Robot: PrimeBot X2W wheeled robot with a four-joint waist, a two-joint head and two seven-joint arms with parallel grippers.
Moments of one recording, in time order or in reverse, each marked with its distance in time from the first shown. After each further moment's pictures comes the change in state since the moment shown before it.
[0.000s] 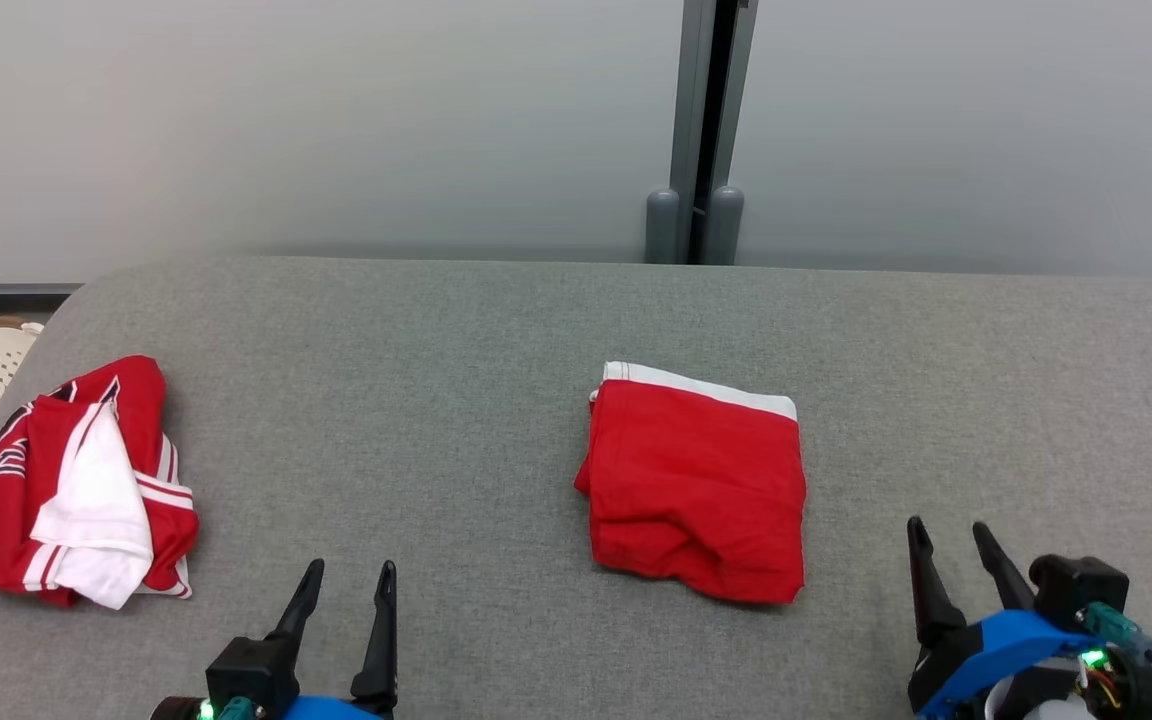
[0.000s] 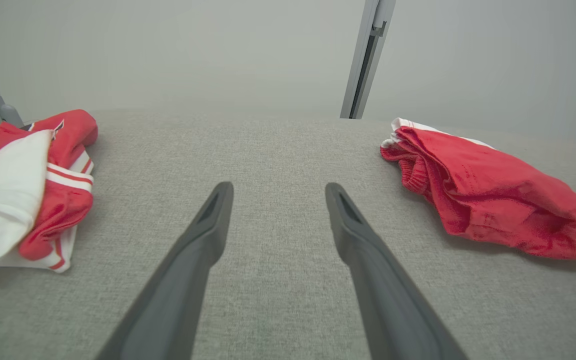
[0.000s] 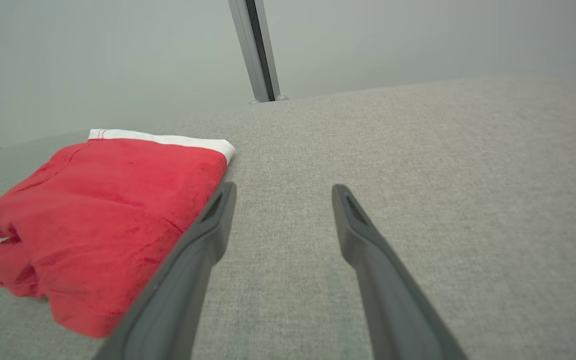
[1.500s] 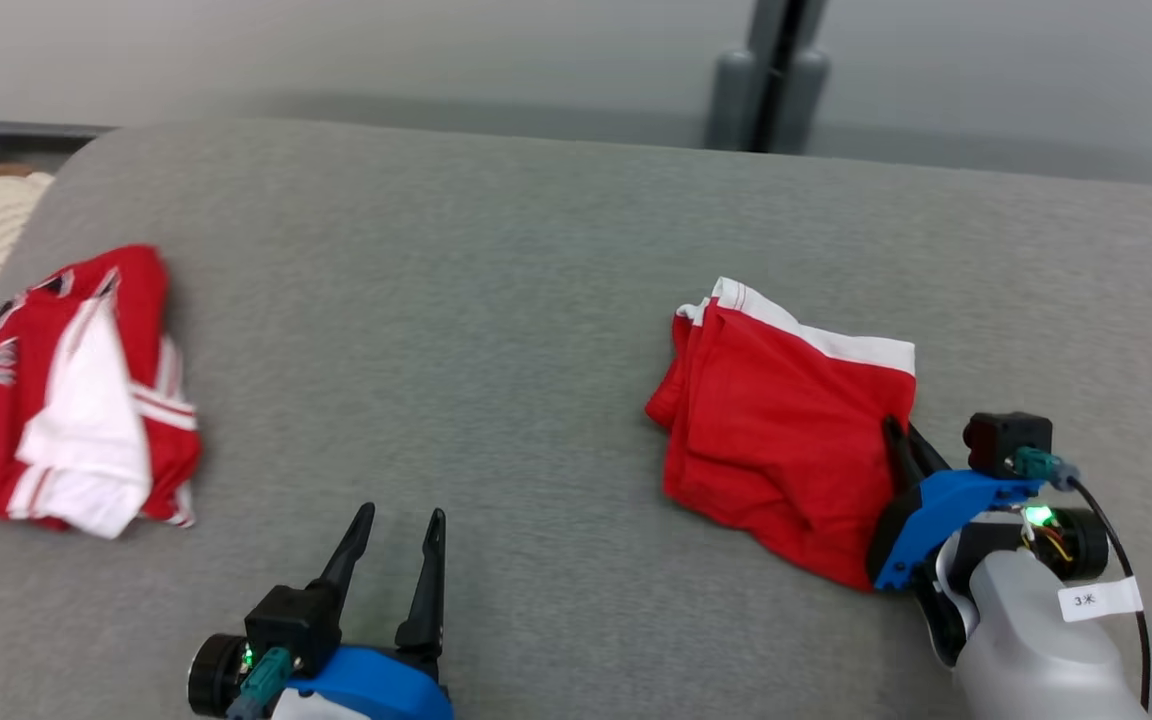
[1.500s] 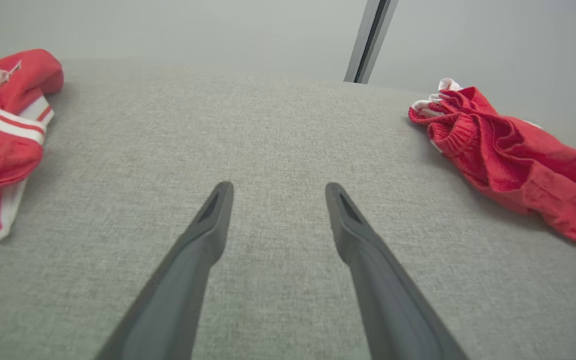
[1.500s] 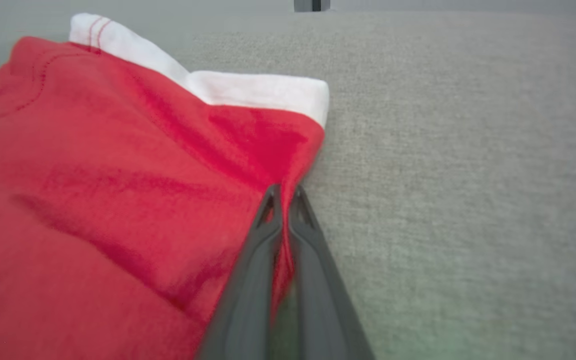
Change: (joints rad) left arm -0.063 -0.007 -0.101 -0.023 -0.056 -0.001 0.000; right arm -0.377 0.009 -0.040 0.458 -0.166 0.002 -0.003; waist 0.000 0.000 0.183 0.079
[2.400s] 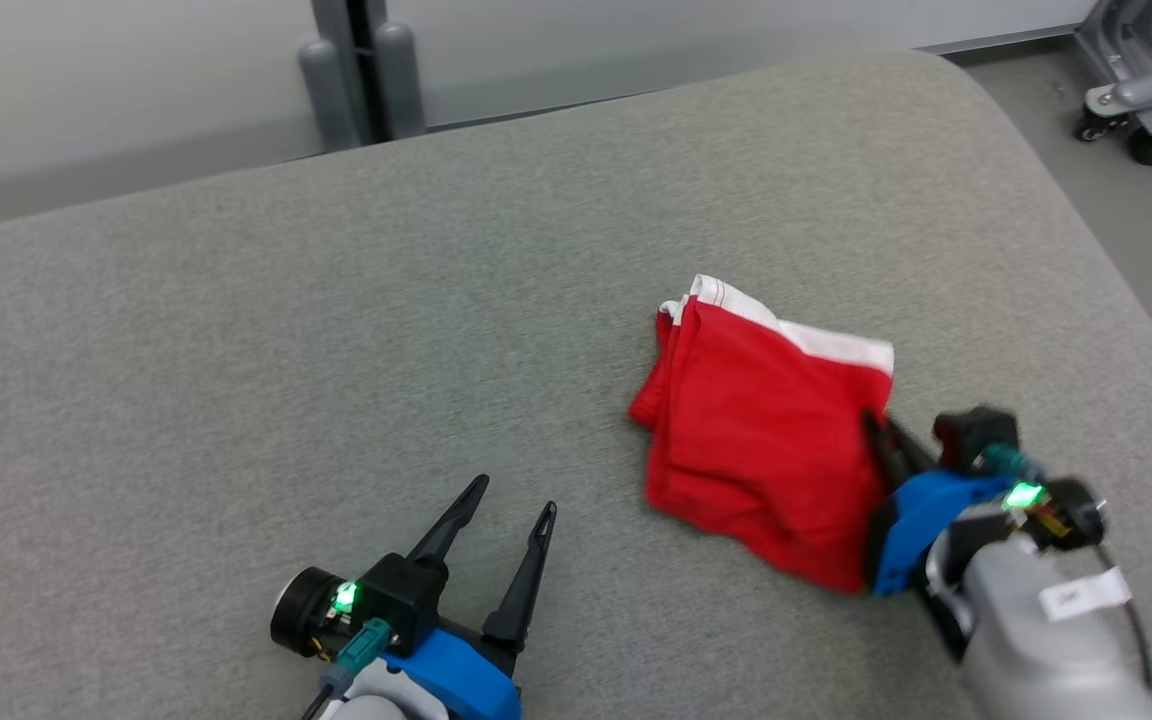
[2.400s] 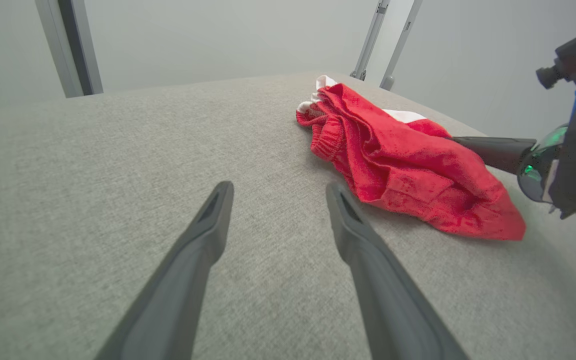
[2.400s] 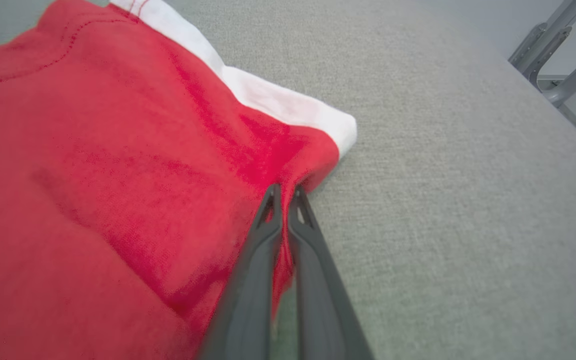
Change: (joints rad) left arm -0.103 0.053 -0.267 -0.011 -0.020 0.000 0.000; right arm 0.060 -0.018 0.183 -0.118 0.025 -0.001 0.002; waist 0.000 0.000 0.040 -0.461
